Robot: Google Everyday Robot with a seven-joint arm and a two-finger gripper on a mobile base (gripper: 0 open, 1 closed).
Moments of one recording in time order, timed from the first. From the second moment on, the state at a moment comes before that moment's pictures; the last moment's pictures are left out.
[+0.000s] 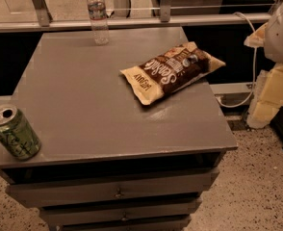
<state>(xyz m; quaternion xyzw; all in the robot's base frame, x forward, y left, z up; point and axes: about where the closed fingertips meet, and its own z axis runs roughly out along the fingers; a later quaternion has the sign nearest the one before) 0.438 -0.216 0.979 -0.60 0.78 -0.04 0.16</state>
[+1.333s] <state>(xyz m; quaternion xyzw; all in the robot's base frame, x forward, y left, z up) 0.536 -0.202 0.952 -0.59 0.76 0.00 0.27</state>
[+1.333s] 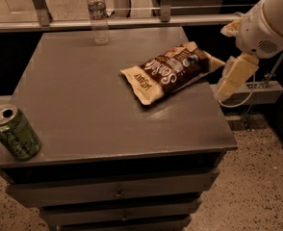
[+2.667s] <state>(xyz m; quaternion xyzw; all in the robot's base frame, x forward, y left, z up) 0.659 -0.182 0.894 -0.55 0.74 0.08 0.38</state>
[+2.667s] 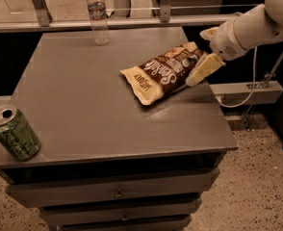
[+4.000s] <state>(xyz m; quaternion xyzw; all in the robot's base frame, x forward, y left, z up) 0.689 -0.185 0.927 -0.53 0.72 0.08 0.44</state>
